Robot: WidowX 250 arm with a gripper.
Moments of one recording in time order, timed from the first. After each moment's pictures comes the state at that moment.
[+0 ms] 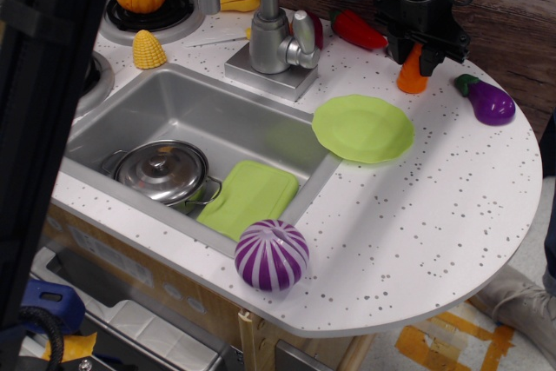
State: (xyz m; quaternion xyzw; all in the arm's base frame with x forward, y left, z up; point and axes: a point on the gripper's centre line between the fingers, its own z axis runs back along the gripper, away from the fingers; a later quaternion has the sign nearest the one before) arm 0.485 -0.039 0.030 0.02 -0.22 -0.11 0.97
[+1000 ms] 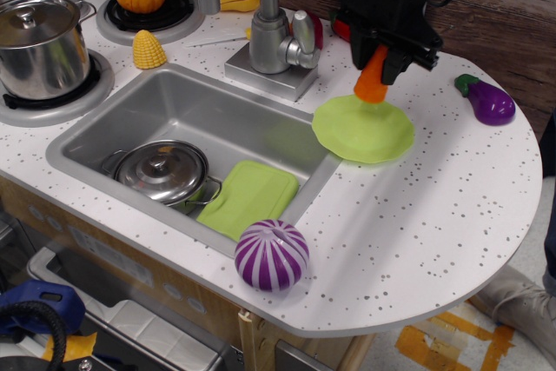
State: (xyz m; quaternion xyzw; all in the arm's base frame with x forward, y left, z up) arm 0.415 -0.020 0.056 0.06 -0.15 -0.09 0.98
